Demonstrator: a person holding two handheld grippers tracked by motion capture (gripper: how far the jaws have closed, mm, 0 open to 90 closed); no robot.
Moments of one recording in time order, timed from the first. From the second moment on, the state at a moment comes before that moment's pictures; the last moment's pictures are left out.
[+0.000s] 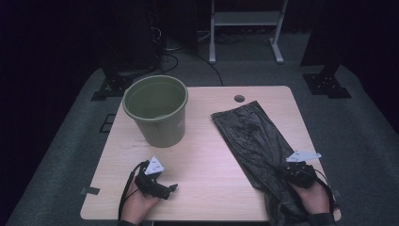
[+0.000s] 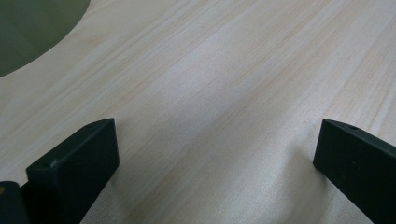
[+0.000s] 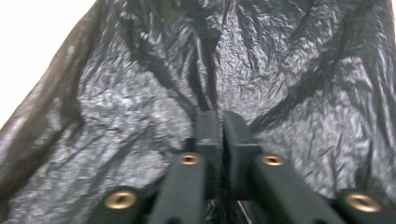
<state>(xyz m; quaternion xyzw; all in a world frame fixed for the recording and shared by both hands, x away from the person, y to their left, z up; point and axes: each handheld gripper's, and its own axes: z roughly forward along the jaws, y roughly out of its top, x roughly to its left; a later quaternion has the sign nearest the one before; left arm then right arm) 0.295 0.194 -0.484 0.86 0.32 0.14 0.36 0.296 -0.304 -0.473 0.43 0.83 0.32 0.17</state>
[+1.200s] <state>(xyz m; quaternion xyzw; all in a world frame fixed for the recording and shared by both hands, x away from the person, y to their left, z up) 0.290 0.189 -0.446 0.86 0.31 0.12 0.40 0.305 -0.291 -0.487 0.43 0.81 0.35 0.18</state>
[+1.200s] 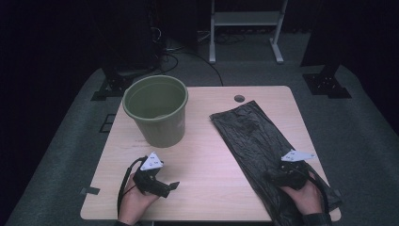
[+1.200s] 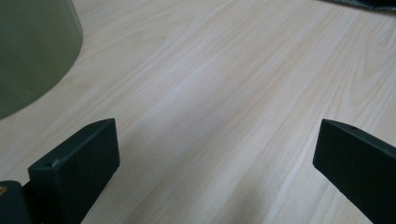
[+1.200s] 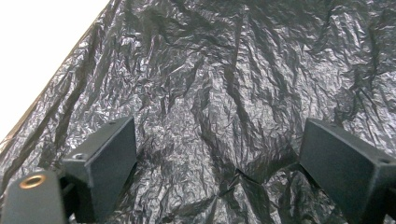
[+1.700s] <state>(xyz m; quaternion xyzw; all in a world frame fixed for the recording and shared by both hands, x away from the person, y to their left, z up) 0.297 0.186 -0.387 0.85 0.29 0.11 0.42 0.305 -0.291 -0.487 0.43 0.81 0.35 0.18</state>
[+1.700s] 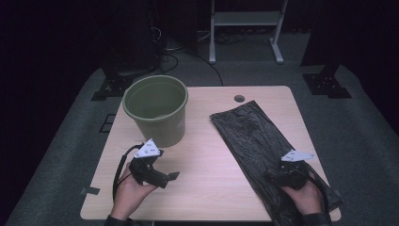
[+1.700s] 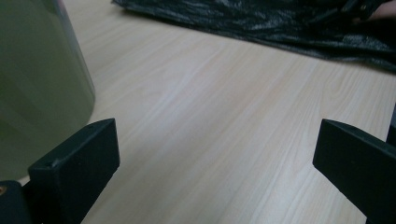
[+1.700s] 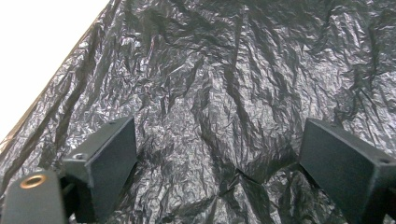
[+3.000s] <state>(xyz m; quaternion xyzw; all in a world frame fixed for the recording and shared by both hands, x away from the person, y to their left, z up) 0.361 0.179 -0.282 0.84 0.26 0.16 0.44 0.305 -0.291 -0.487 0.43 0.81 0.35 0.18</state>
